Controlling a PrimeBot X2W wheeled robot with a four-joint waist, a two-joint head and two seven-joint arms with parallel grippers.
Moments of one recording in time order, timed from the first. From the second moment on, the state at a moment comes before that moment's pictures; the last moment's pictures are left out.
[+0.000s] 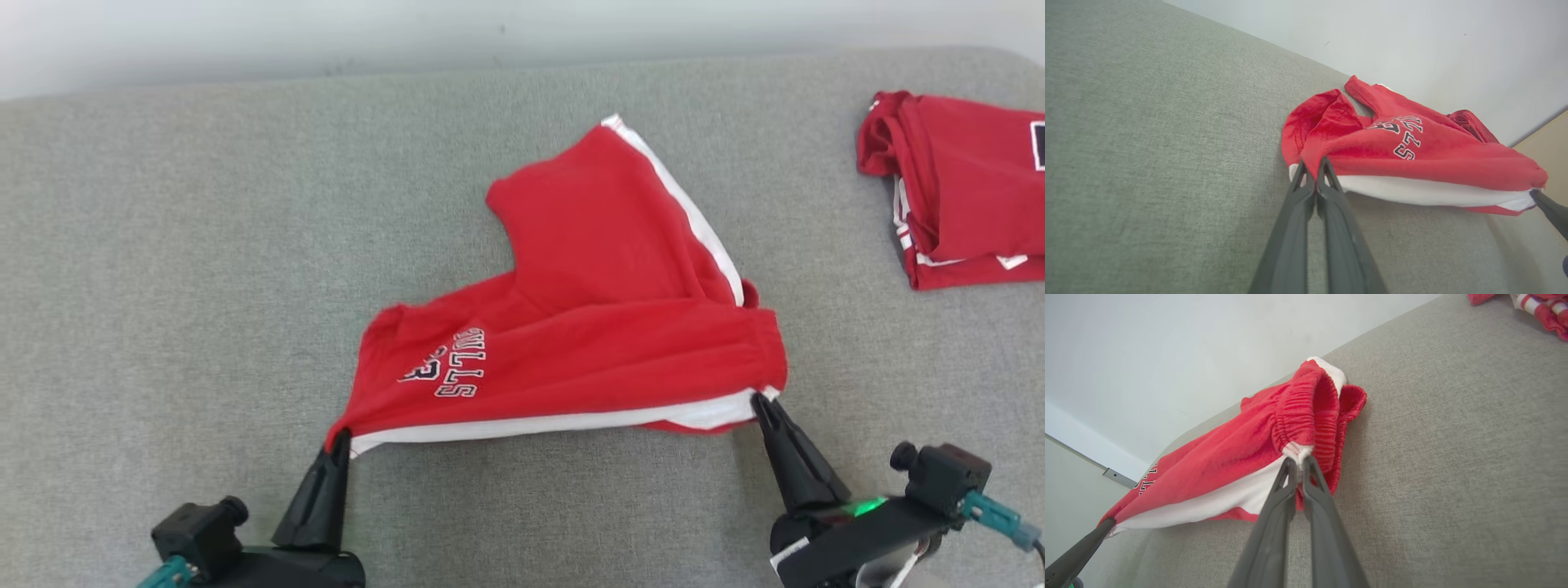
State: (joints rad) left arm -0.11 0.17 -0.23 0.21 -0.57 -0.13 -0.26; right arm -0.18 -0.37 0.46 0.21 0.89 0.13 -0.26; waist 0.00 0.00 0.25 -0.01
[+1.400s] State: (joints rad) left arm 0.12 0.08 0.13 0.01 -0.24 -0.13 -0.26; right arm 0.12 -0.19 0.10 -0.02 0.36 0.13 -0.26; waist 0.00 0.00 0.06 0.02
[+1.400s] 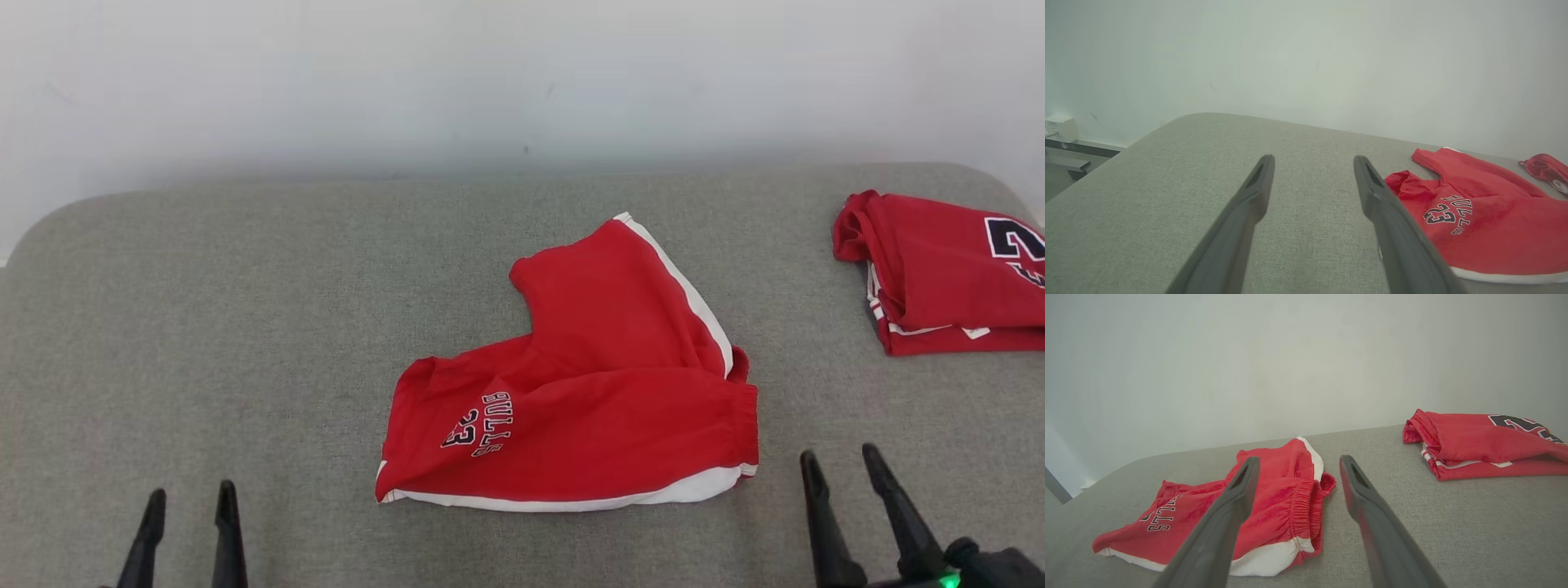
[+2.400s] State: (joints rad) left arm 0.03 0.19 -0.16 0.14 -0.25 -0.13 -0.26; right arm 0.01 -0.35 0.28 0.16 0.32 0.13 -0.26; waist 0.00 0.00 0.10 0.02
